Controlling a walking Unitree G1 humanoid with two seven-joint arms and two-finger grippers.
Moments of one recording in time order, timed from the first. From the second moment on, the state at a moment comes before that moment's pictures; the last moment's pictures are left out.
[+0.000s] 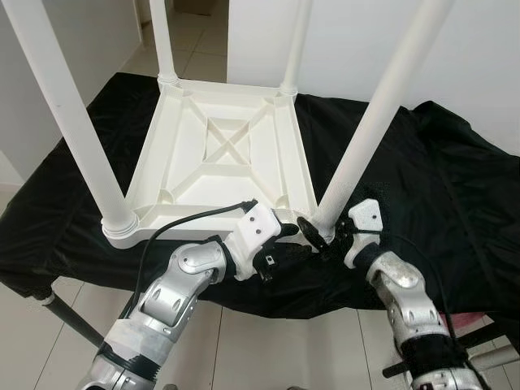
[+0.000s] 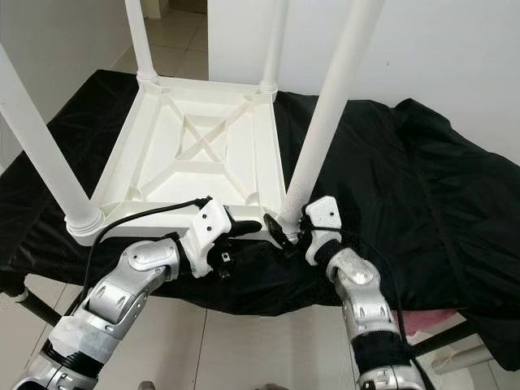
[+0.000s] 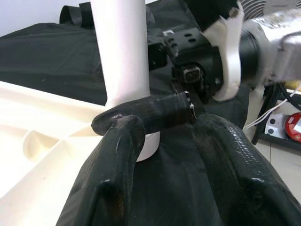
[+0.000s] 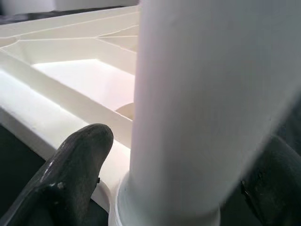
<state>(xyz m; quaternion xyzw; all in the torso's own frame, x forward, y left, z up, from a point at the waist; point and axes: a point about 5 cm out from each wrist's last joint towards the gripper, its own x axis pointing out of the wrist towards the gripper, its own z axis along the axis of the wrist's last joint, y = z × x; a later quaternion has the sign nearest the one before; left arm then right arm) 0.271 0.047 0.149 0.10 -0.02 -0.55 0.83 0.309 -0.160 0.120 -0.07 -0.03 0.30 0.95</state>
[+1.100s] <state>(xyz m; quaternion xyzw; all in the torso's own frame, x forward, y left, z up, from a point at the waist) 0.273 0.047 0.151 0.10 -0.02 -0.55 0.83 0.321 -0.161 0.115 -0.04 -0.03 0.31 0.95</state>
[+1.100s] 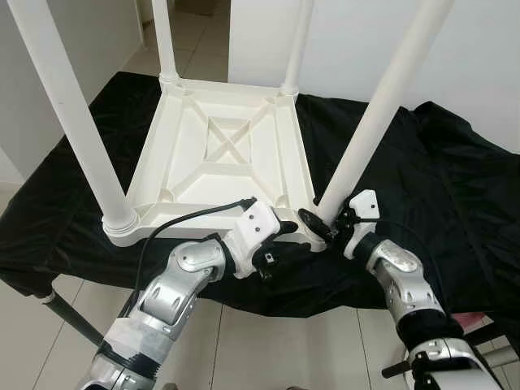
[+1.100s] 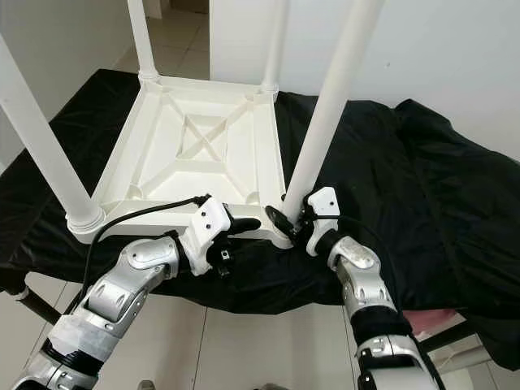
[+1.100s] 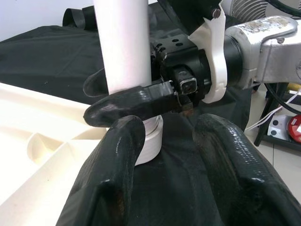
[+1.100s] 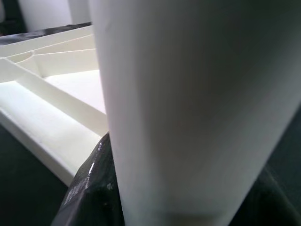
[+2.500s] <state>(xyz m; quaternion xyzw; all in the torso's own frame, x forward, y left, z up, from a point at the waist) 0.266 0.047 0.146 0.09 -0.01 -0.55 0.83 0.288 -0.124 0.121 0.05 -0.02 0.02 1.00</state>
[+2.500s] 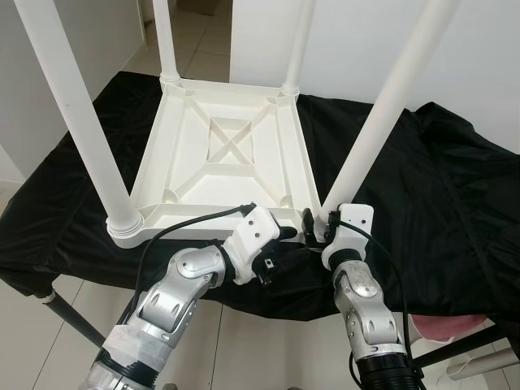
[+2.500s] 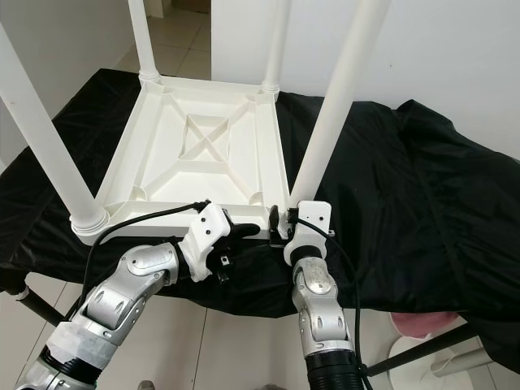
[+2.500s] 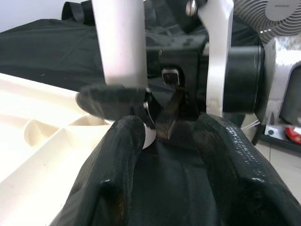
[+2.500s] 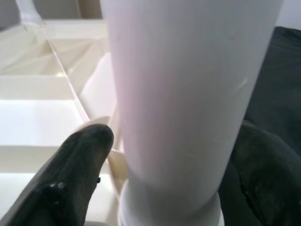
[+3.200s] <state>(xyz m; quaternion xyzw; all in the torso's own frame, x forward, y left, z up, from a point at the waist) 0.267 0.046 0.147 0.09 -0.02 -0.55 0.83 0.309 -0.156 0.134 -0.01 -0.05 0.27 0.96</state>
